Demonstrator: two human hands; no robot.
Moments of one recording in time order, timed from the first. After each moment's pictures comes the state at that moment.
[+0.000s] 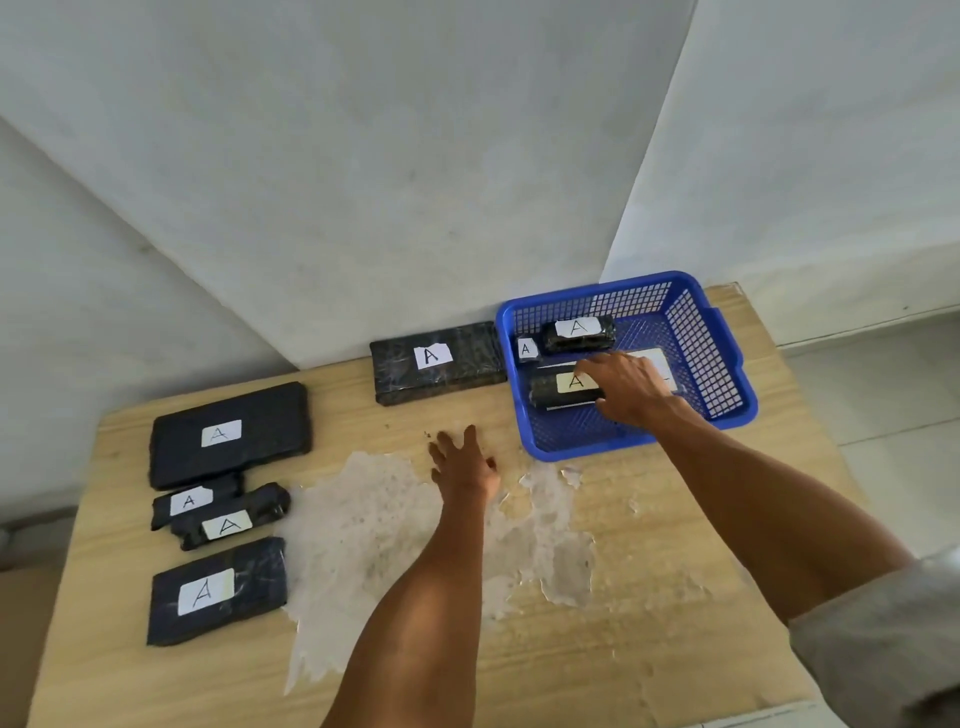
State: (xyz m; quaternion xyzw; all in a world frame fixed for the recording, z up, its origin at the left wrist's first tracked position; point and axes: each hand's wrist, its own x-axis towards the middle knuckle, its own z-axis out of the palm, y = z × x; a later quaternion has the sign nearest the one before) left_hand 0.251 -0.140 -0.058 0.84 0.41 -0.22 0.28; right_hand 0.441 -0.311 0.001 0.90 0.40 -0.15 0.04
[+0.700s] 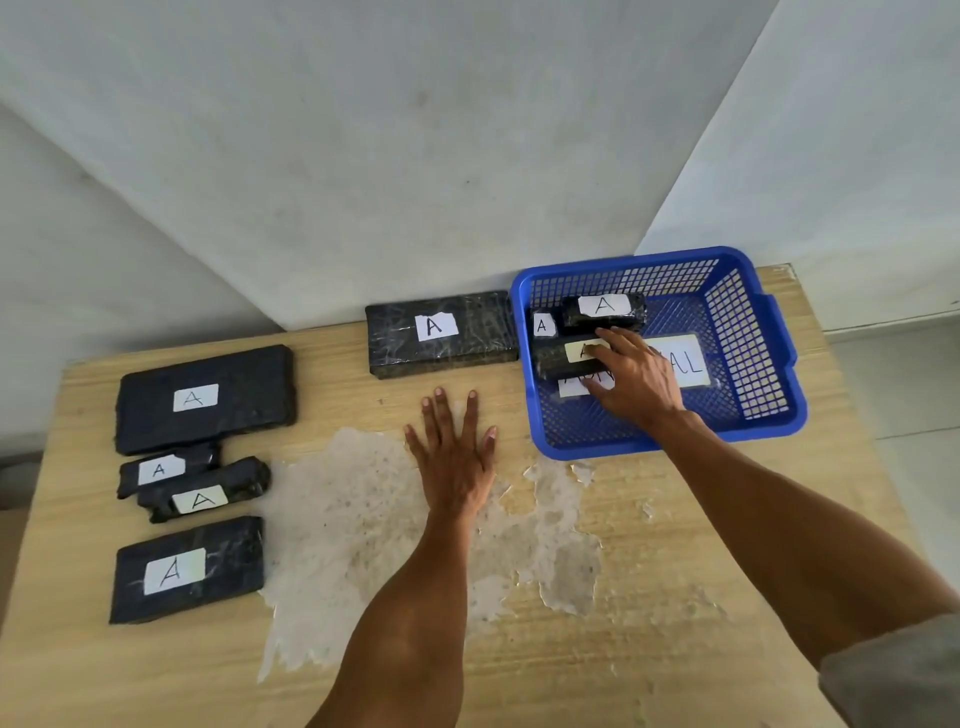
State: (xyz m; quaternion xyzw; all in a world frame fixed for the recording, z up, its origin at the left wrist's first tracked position) left_hand 0.231 -0.126 -0.136 0.93 0.33 -0.06 0.13; right_hand 0.450 -0.304 -0.072 0.92 0.37 -0.05 -0.13
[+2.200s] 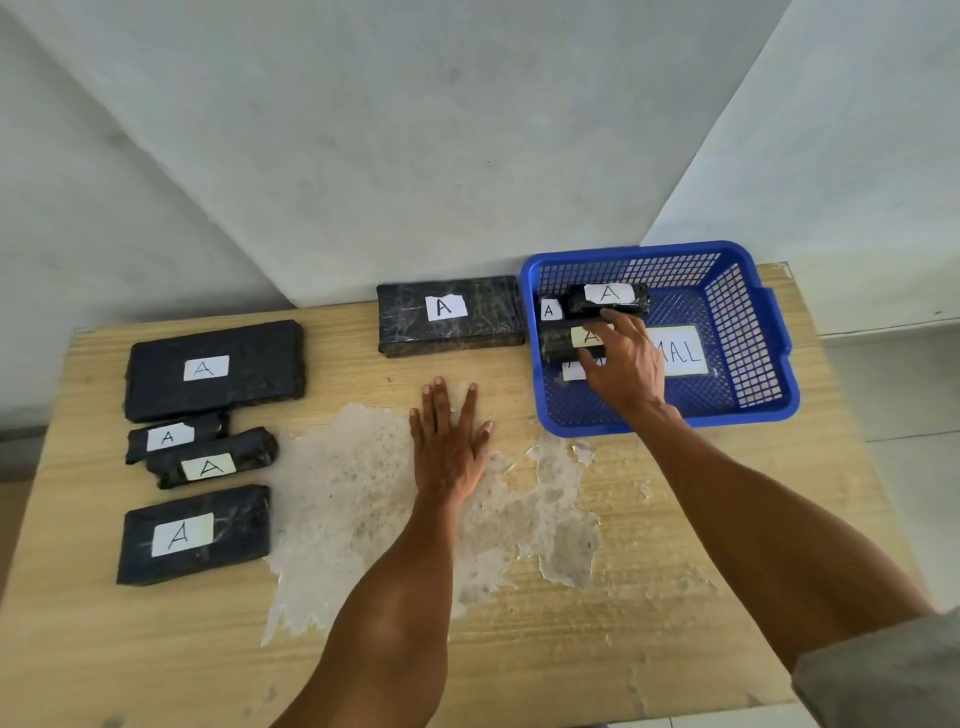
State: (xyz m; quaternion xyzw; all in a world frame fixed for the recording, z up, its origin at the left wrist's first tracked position) left_hand 0.209 -0.115 -0.120 0.94 0.29 -0.12 0.15; right_hand 0.419 -0.278 -0.049 0.95 0.27 -0.02 -0.18
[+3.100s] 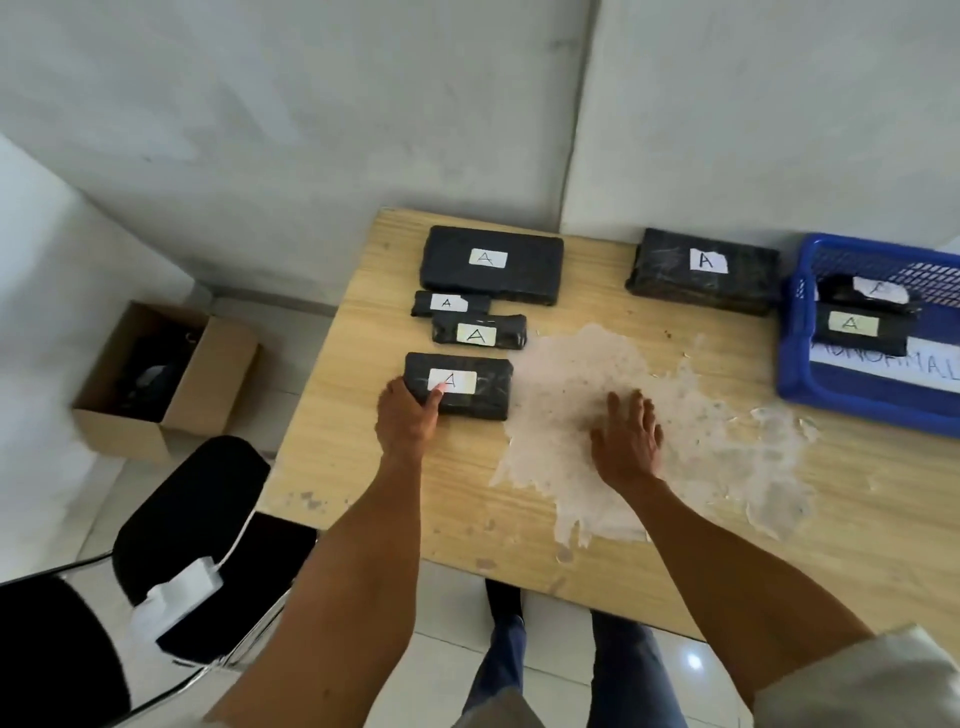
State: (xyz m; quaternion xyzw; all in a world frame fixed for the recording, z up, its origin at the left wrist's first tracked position) left_hand -0.124 0.084 -0.078 0.69 0.64 0.02 0.33; right_hand 0.081 -0.144 -0.091 0.93 0.29 -0.24 -0.08
